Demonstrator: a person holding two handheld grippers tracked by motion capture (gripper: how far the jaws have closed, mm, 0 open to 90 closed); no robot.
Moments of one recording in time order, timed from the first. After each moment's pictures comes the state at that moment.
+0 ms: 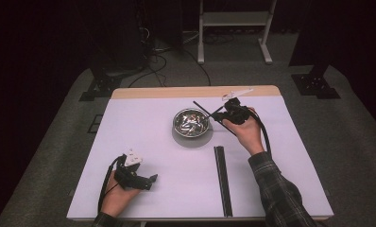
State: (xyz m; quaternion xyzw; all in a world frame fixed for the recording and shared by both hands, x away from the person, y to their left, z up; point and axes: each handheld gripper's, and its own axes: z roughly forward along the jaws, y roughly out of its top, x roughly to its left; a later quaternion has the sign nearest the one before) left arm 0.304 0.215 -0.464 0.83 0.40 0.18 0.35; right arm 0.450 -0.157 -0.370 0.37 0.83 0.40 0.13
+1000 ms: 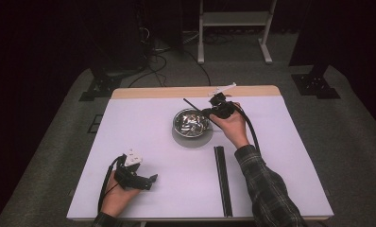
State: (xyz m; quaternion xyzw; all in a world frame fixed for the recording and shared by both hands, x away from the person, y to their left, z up) left arm 0.304 0.215 -0.464 0.83 0.40 0.18 0.35; right arm 0.482 -0.119 -0.379 0.37 0.83 0.39 0.12
